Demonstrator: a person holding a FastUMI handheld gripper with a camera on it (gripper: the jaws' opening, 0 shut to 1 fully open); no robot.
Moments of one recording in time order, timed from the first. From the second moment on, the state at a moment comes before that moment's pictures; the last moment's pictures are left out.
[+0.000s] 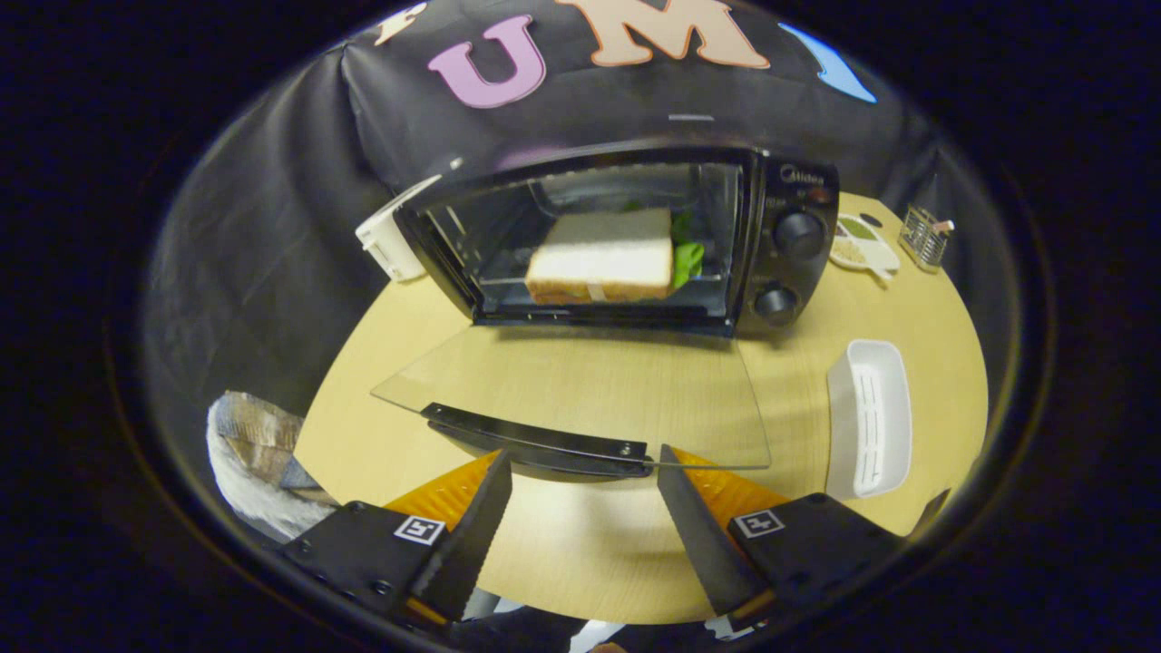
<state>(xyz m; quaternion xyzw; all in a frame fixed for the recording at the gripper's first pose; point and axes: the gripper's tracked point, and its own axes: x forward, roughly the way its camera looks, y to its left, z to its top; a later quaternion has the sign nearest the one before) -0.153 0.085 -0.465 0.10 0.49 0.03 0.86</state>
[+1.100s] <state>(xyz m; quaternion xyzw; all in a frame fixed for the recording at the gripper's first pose) -0.030 0.053 -0.408 0.10 0.37 0.00 0.92</state>
